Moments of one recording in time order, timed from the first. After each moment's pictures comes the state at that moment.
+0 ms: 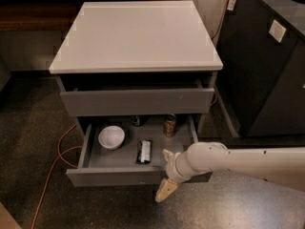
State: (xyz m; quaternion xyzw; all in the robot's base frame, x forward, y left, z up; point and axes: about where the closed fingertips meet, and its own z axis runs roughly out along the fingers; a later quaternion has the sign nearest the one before) arm 0.504 -0.053 0.481 -0.61 0.74 0.13 0.25
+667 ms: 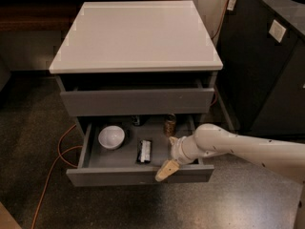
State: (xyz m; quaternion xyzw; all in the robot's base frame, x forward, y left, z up) arm 0.565 -0.066 0.494 -0.53 0.78 0.18 0.27
